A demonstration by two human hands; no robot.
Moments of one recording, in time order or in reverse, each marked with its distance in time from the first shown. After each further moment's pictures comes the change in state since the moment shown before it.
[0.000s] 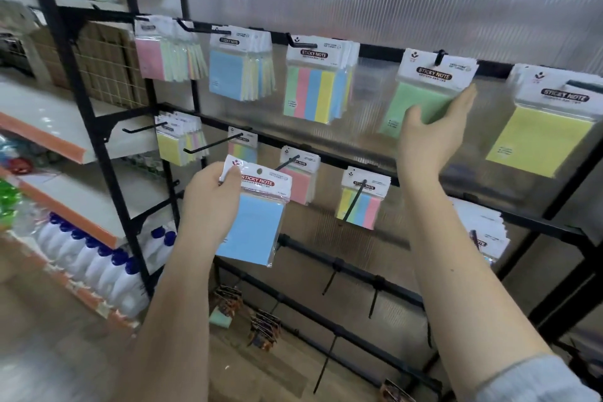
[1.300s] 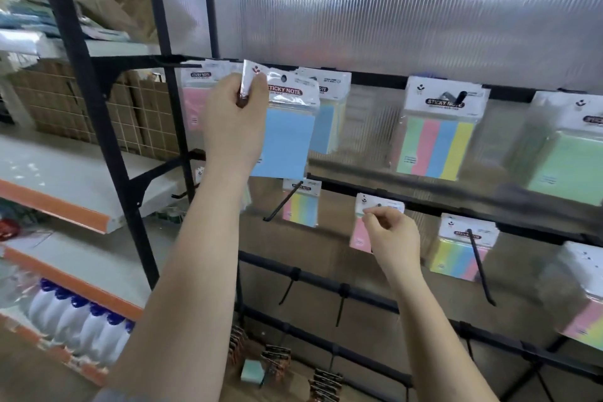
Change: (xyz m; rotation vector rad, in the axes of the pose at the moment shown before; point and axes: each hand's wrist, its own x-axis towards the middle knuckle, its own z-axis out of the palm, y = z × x) left_hand 0.223 0.037 -0.091 -0.231 0.083 0.540; right_hand -0.139 0.011 0.160 -0.179 -0.397 0.282
